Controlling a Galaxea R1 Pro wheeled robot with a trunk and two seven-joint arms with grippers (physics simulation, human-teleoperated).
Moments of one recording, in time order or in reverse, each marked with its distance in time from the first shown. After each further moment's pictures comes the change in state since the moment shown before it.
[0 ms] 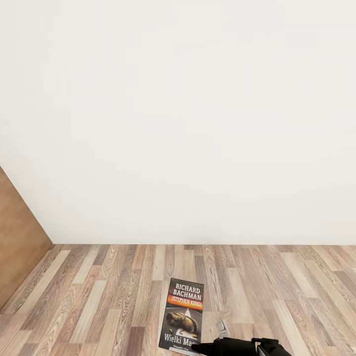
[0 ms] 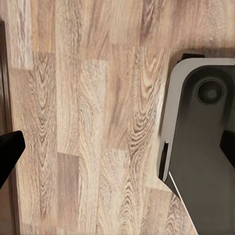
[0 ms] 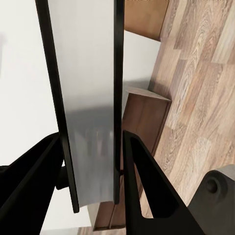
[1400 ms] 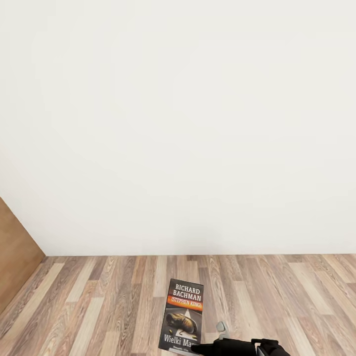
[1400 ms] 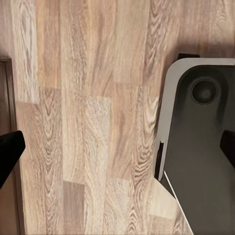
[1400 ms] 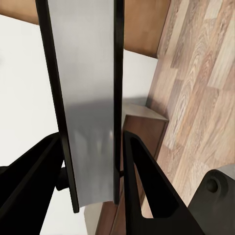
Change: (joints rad) left arm 0.000 -0.009 0.000 0.000 0.000 0.000 0.000; right arm 0.002 0.002 0.000 0.002 0.002 -0.001 -0.001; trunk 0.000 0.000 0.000
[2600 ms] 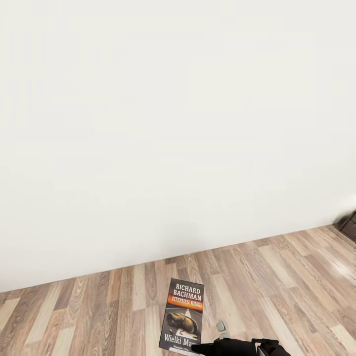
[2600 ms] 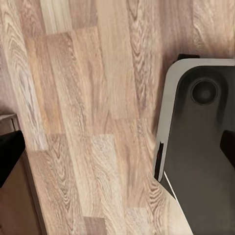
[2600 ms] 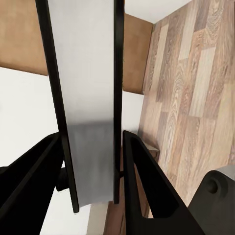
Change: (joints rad) left arm 0.000 0.000 0.000 -0.001 0.000 -0.001 0.000; right arm 0.000 -0.002 -0.002 -0.001 -0.002 -0.001 0.001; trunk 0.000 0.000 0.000
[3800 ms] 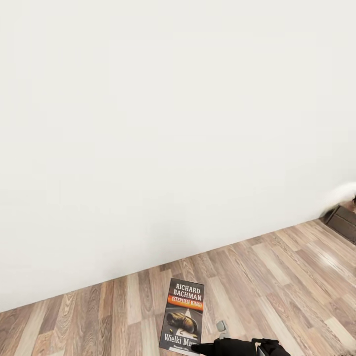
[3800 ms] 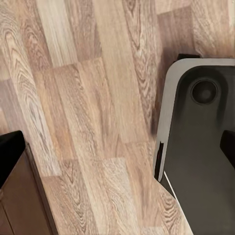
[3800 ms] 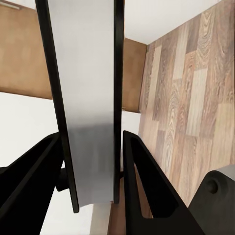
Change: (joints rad) left arm 0.000 0.000 0.000 0.000 0.000 0.001 0.000; right arm 0.000 0.000 -0.001 -0.001 0.000 0.001 0.001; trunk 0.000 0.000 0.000
